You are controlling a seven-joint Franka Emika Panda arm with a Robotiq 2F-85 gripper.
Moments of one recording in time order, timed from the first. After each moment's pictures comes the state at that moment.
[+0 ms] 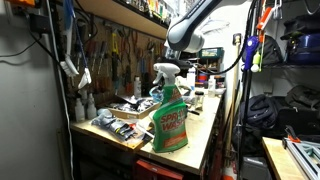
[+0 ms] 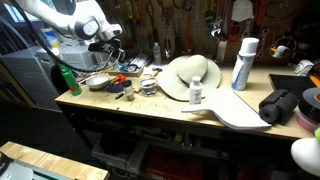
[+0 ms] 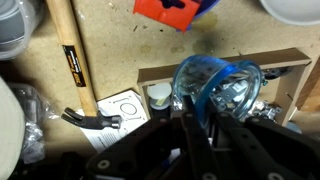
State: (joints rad) arm -0.13 0.16 -0.07 -2.11 0.05 2.65 -0.11
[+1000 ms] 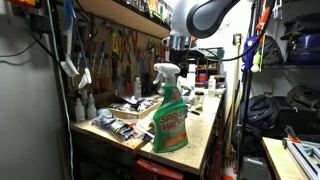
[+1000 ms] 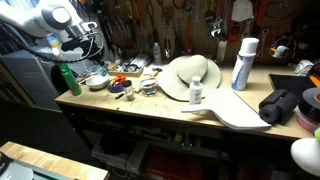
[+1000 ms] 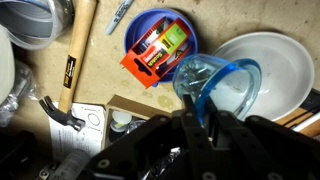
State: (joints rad) arm -0.04 -0.12 -0.03 -2.34 -0.27 2.46 -0.18
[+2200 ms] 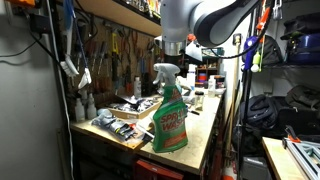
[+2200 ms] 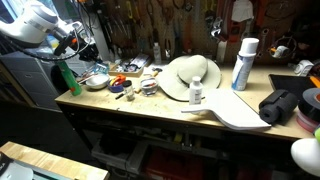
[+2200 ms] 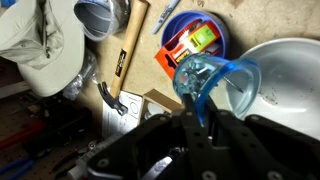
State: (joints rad) arm -0.01 -0.11 0.09 -2.33 -0.82 2.31 0.33
